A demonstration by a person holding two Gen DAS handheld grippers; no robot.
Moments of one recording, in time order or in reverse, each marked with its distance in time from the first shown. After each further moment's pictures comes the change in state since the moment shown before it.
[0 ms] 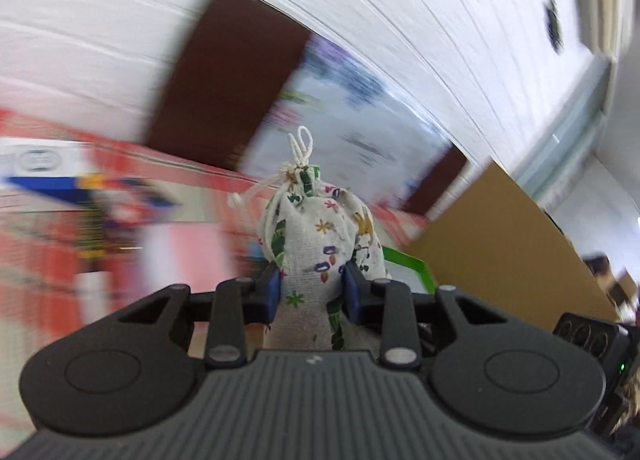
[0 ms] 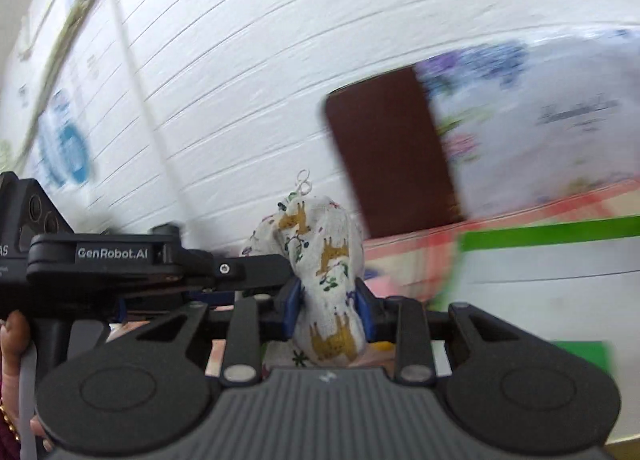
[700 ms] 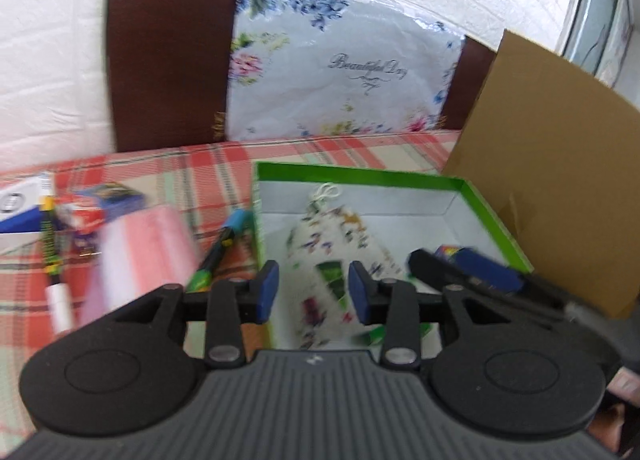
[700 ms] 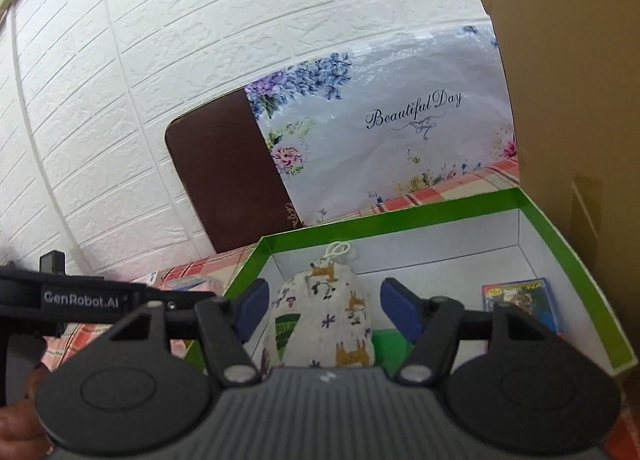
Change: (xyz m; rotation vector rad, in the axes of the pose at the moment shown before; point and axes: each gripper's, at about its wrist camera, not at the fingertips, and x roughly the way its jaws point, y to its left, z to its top) left arm 0.058 -0.076 -0.037 0.282 0.115 0.315; right arm -0.035 -0.084 -0.013 0.066 -0.043 -0.276
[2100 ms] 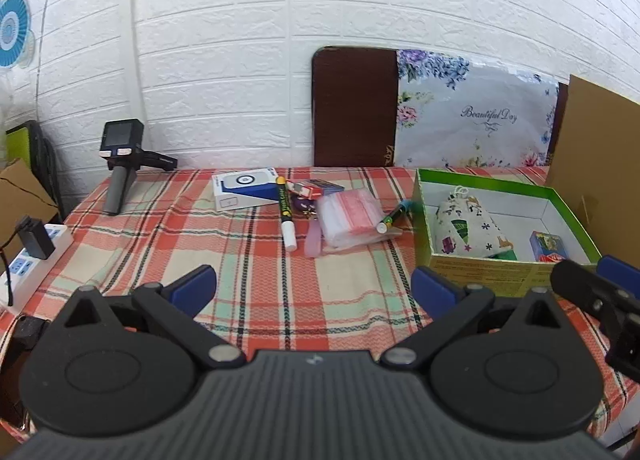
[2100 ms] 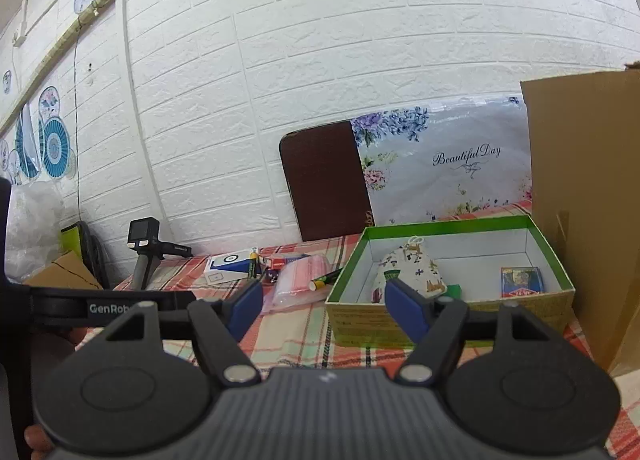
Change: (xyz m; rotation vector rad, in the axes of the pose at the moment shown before) left arm -0.169 -0.004 -0.094 -0.098 -0.187 0.472; right arm -0.173 0.090 -0.039 -0.141 -0.069 0.089
